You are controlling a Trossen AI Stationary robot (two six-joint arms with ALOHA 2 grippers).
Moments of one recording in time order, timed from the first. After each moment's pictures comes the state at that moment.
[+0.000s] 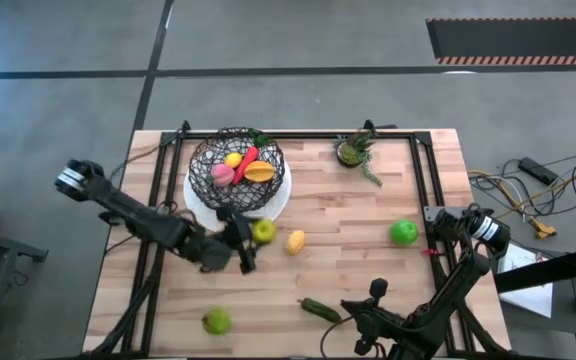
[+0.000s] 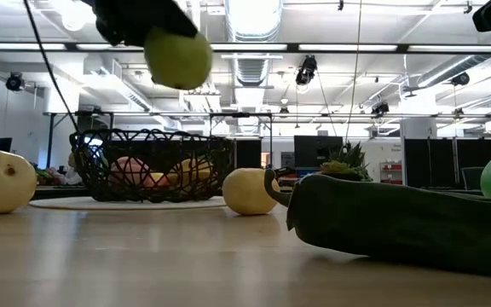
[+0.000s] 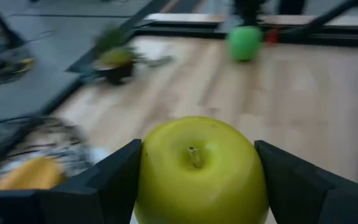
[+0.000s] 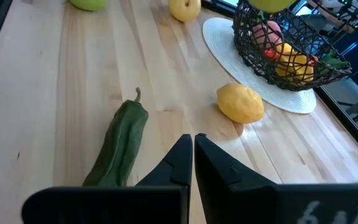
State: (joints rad) left arm -0.46 1.29 0.88 -0.19 -0.80 -0.38; right arm 0.98 1.93 1.30 -0.72 1.07 0.88
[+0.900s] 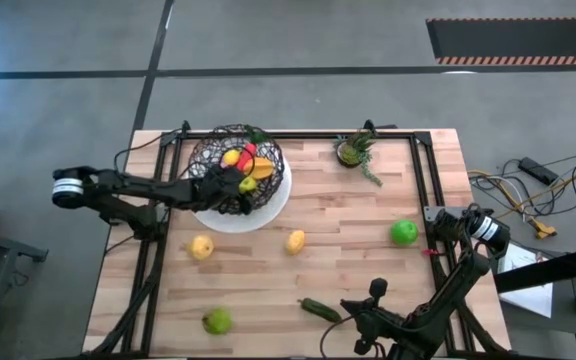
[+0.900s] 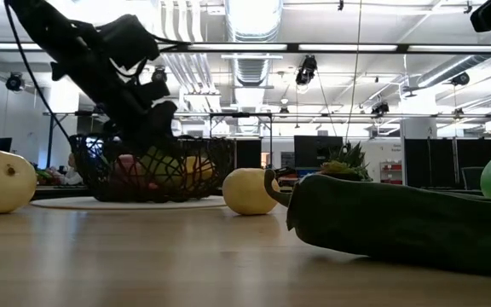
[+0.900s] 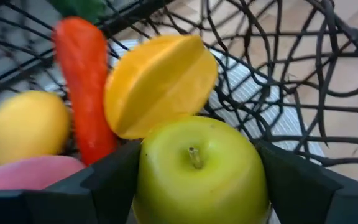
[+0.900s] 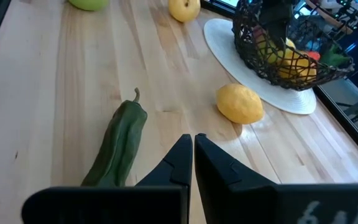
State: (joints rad) left arm 0.20 1.28 0.54 0.01 -0.49 -0.39; right arm 0.98 1.93 1.30 -0.72 1.08 0.87
